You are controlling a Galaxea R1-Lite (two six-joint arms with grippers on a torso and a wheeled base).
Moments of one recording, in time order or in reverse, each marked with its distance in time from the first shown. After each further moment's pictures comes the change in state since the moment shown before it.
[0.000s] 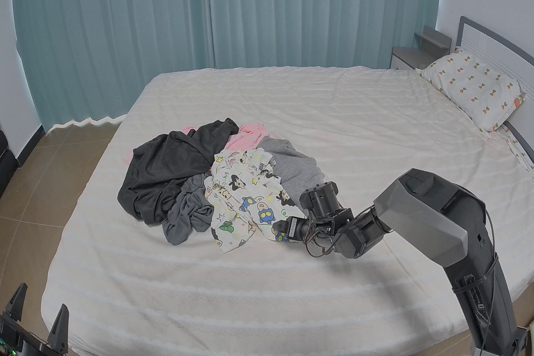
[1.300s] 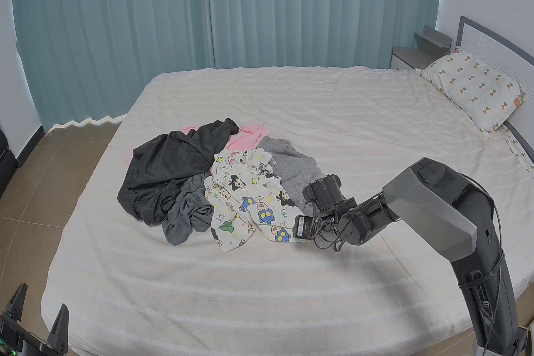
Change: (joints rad) left arm 0.000 0.000 0.000 0.000 0.000 0.000; right arm -0.021 -0.053 -0.020 0.214 -0.041 -0.046
